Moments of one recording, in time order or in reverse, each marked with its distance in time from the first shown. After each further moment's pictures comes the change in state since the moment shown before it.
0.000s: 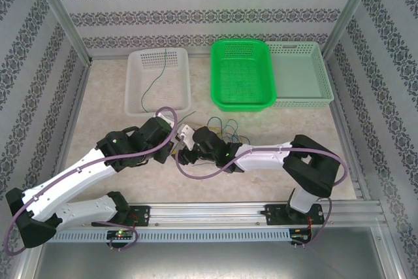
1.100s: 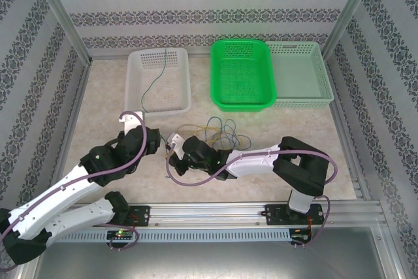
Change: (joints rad) left arm 0.028 -0.222 -0.169 0.129 -0.350 -0.373; right arm 0.096 0.057 0.026 0.051 -0.015 0.150
